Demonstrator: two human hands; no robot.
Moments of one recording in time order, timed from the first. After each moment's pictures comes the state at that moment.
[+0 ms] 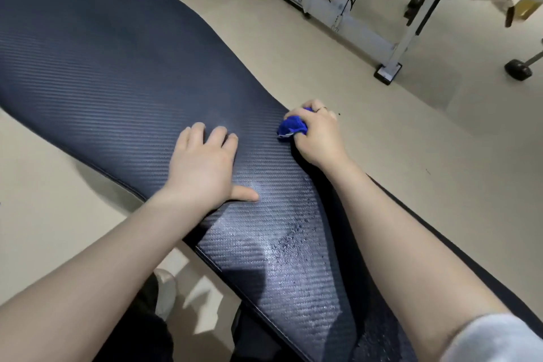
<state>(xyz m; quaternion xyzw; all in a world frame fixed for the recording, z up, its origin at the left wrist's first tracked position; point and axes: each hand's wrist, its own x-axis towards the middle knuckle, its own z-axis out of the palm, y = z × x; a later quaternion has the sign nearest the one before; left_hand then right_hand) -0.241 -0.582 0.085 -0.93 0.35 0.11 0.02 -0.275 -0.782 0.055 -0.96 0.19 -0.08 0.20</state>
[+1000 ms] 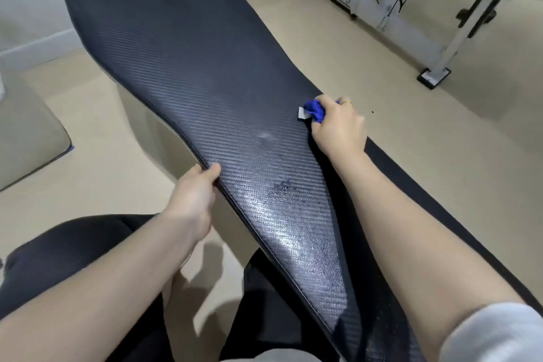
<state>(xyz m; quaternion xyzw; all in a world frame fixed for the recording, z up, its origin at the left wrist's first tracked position) -0.343 -0.528 0.024 -0.63 -0.24 0.26 -0.69 -0.330 -0.758 0.062 -0.96 0.25 -0.06 0.13</state>
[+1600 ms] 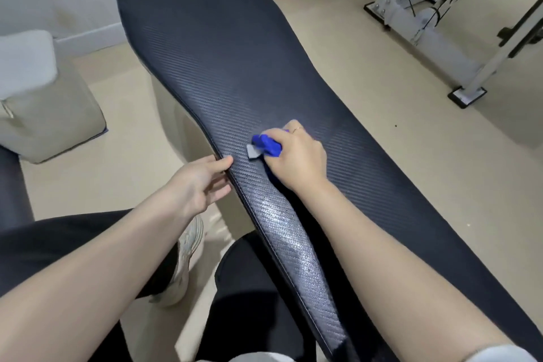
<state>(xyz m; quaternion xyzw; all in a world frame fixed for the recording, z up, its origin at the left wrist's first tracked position) -0.342 -0.520 0.057 -0.61 -0.28 0.31 -0.68 -0.355 -0.681 0.062 -0.97 0.05 -0.04 0.22</state>
